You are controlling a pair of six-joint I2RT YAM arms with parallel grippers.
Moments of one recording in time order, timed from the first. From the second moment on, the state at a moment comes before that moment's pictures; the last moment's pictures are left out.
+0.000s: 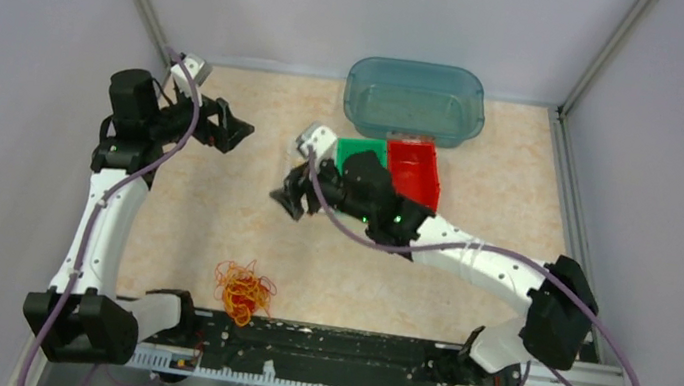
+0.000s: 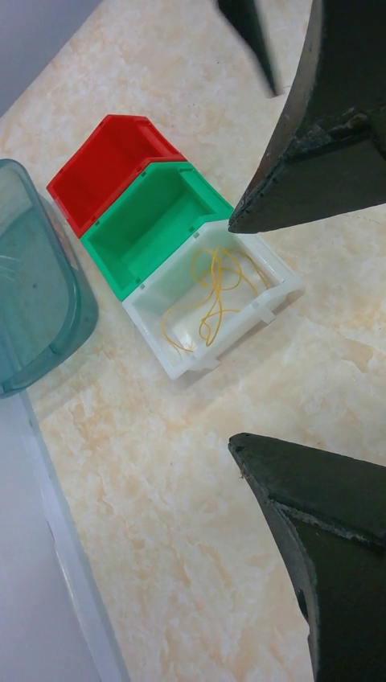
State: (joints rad) left arm 0.08 1.13 1.12 -0.32 0.69 0.10; right arm 0.98 1.48 1.18 0.14 -0.09 0.08
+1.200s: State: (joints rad) left arm 0.08 1.08 1.15 -0.43 0.72 0.17; right arm 1.12 1.59 0.89 0.17 -0.10 0.01
